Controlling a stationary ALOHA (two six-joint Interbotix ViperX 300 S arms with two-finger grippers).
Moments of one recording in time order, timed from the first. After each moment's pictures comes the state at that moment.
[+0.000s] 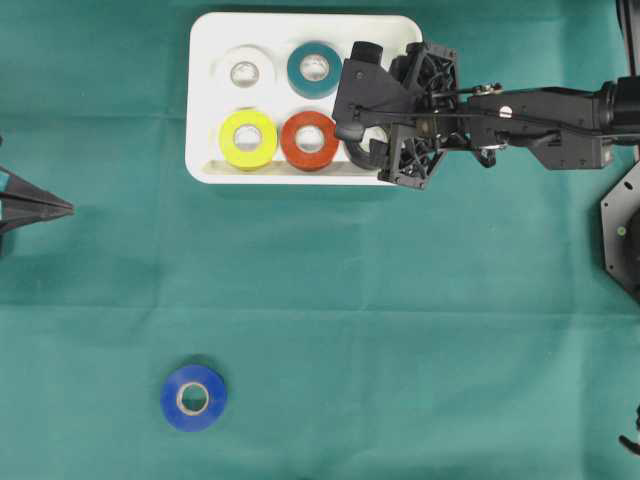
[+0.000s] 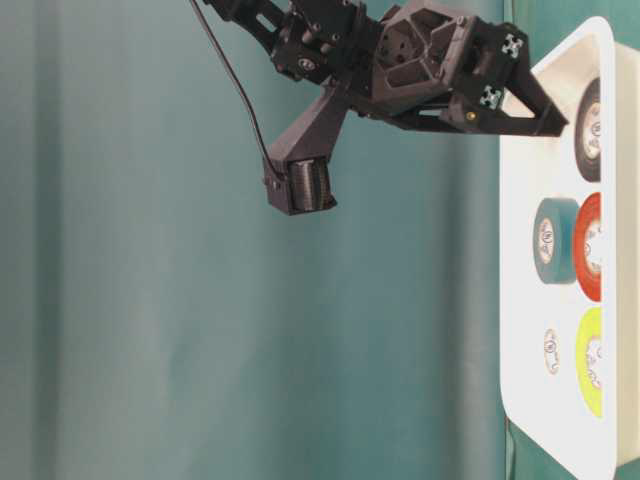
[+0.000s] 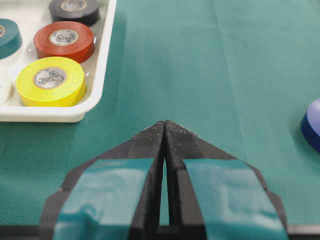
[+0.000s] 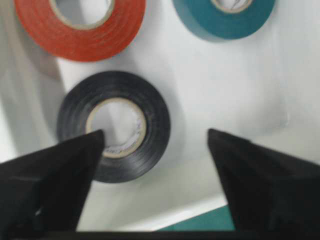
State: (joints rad) left arm -0.02 -1.39 1.55 -0.02 0.01 -0.01; right arm -0.20 0.04 0.58 -0.55 0.52 0.55
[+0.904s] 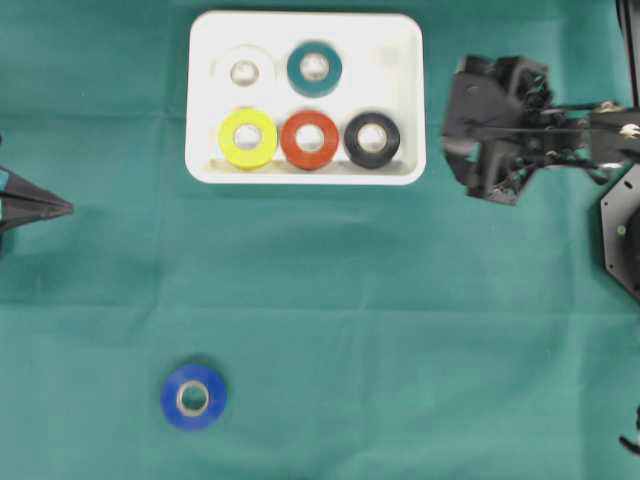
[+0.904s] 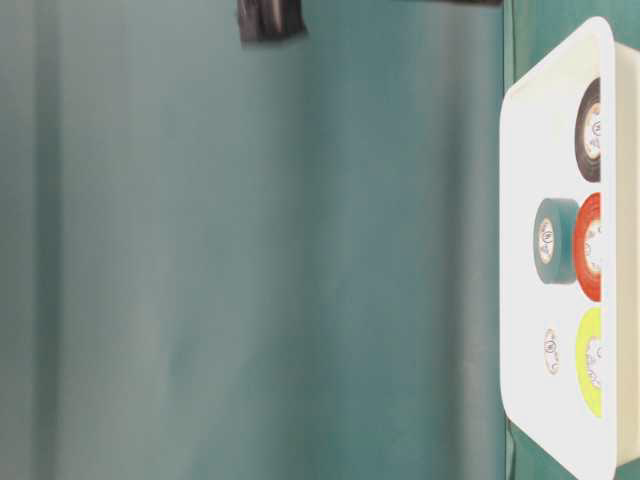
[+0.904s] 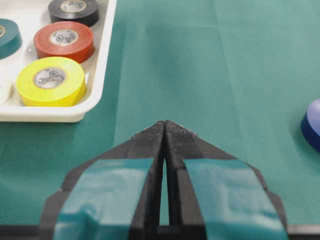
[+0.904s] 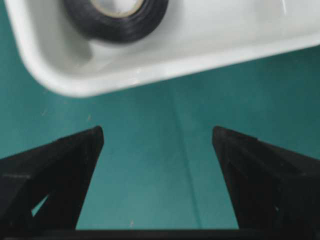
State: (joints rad) left arm -0.02 -1.39 1.55 -0.02 0.01 -0.01; right arm -0.20 -0.35 0.96 -0.55 0.42 0.57
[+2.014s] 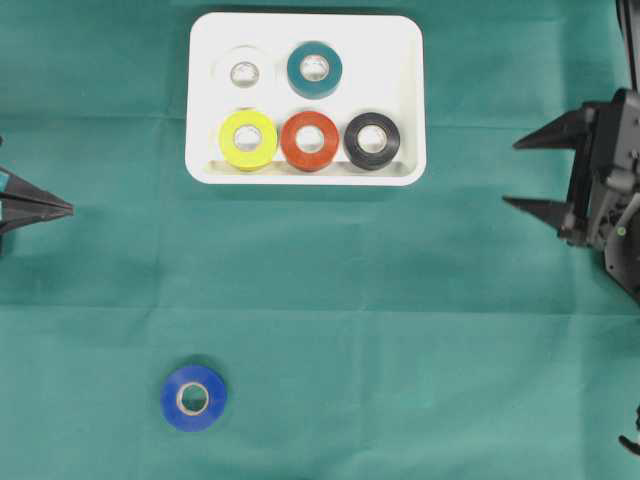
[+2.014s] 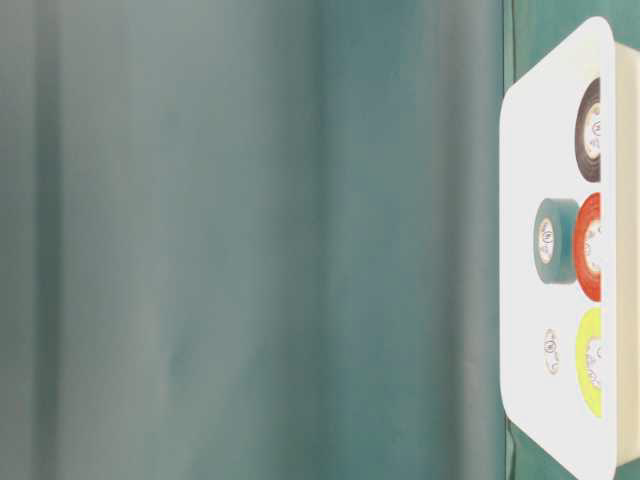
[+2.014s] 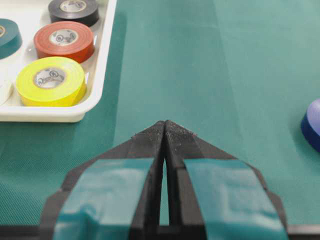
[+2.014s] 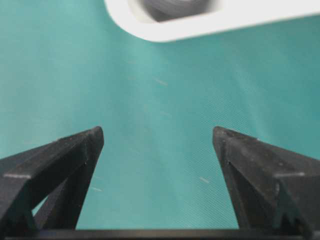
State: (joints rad) left arm -0.02 -1.39 1.55 -0.02 0.01 -0.01; right arm -0.13 -0.84 1.36 -0.55 0.11 0.71
